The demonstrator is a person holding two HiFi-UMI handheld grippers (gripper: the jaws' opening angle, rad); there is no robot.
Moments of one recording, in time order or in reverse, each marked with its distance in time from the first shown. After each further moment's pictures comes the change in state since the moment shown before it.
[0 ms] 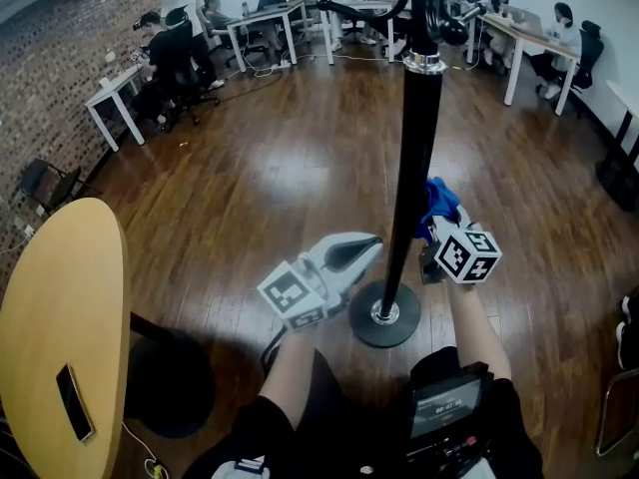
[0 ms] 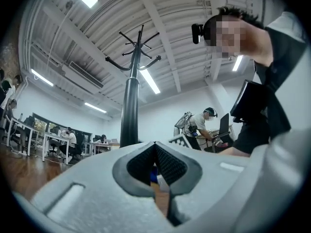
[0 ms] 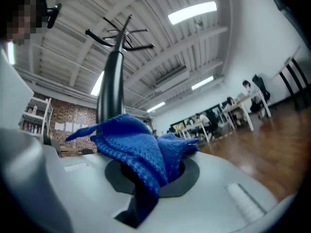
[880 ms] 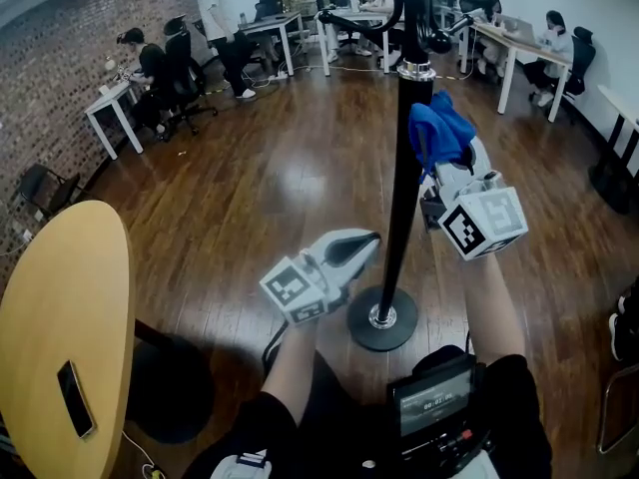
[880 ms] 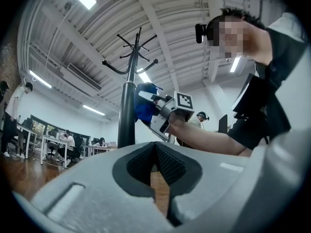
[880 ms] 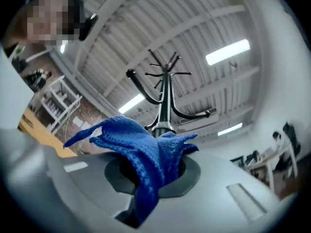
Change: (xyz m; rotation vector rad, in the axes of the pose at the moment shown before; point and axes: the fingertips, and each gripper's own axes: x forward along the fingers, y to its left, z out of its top) left arm -0.002 -0.006 0.008 0.013 -0.026 -0.020; right arm -0.018 0.138 0.199 -0.376 -0.408 0.209
